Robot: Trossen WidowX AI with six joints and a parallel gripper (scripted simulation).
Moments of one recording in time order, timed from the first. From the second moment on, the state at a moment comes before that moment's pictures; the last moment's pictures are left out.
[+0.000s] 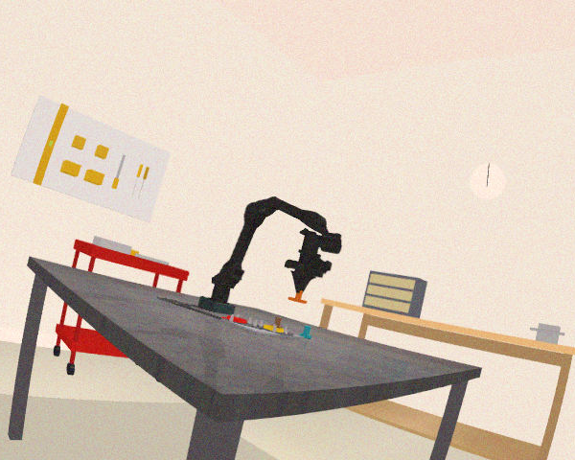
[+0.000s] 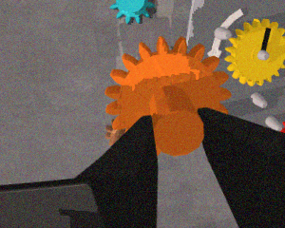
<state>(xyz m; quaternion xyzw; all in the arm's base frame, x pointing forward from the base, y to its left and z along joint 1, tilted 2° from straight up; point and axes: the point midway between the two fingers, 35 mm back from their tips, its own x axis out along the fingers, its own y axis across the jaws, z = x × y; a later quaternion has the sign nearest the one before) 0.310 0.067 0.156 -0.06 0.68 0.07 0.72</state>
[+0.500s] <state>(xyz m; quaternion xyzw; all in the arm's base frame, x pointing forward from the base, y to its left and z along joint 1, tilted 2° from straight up) 0.314 0.032 0.143 -0.06 0.68 0.07 0.72</state>
